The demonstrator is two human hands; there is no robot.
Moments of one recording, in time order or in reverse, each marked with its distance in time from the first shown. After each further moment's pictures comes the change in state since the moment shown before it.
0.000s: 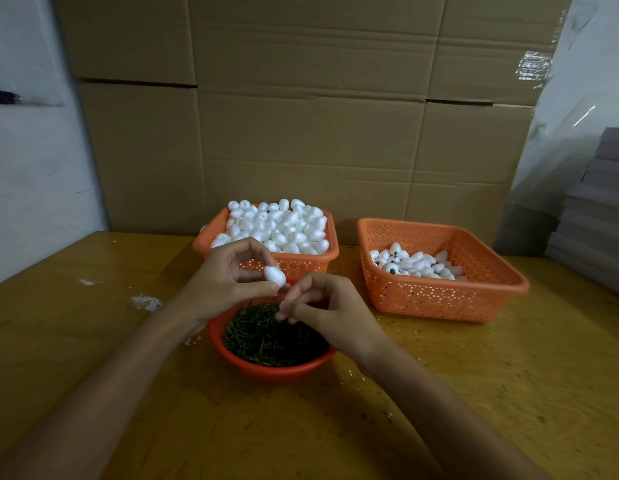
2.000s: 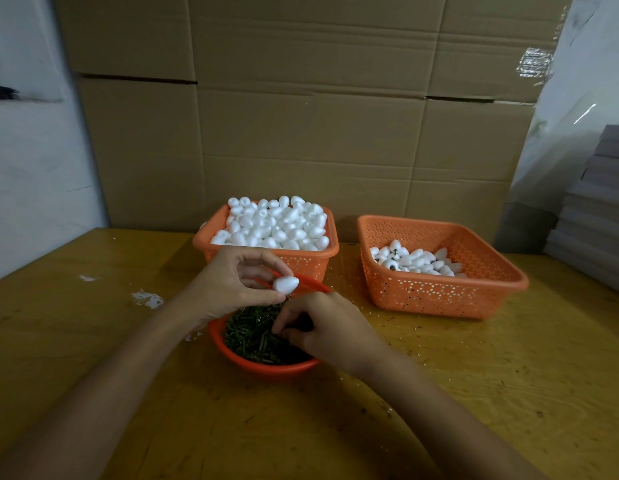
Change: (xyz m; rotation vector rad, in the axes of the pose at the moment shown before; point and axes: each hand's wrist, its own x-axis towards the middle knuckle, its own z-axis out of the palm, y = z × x) left_hand -0.003 0.006 0.003 0.181 -0.081 -0.029; right_hand -0.007 -0.011 0.007 -0.798 -0.122 0.004
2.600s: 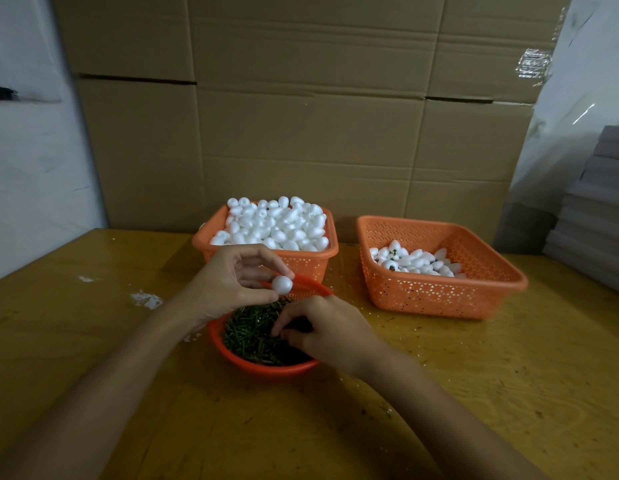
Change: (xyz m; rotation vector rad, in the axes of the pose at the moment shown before) left_hand 0.001 -0.001 -0.001 -0.042 -0.015 0.036; right_hand 0.000 -0.001 -0.003 -0.053 -0.061 -0.002
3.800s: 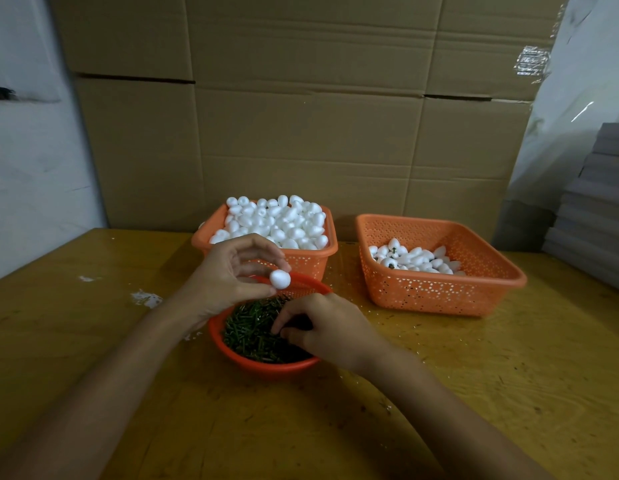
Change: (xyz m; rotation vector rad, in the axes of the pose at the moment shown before) left_hand 0.001 -0.001 0.000 -0.082 0.054 0.006; right_hand -0.001 0.004 0.002 0.035 0.013 -0.003
